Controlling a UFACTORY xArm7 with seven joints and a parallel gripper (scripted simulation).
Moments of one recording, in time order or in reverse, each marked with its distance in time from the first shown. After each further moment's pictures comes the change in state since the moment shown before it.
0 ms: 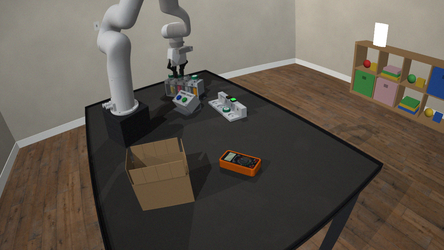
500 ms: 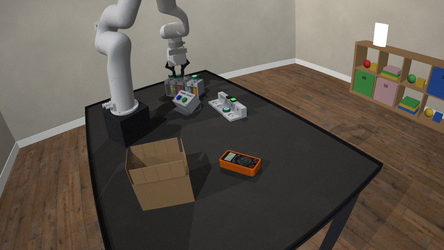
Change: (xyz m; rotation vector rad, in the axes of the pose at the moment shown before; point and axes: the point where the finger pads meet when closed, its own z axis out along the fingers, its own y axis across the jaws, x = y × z) arm 0.000 0.000 0.000 0.019 0.013 0.498
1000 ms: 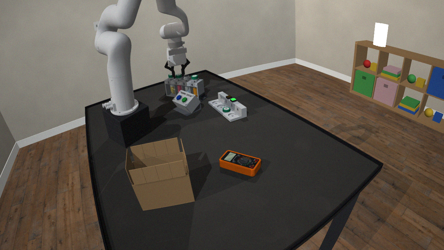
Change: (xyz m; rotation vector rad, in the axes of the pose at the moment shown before) arm 0.000 0.000 0.000 0.010 0.004 -0.008
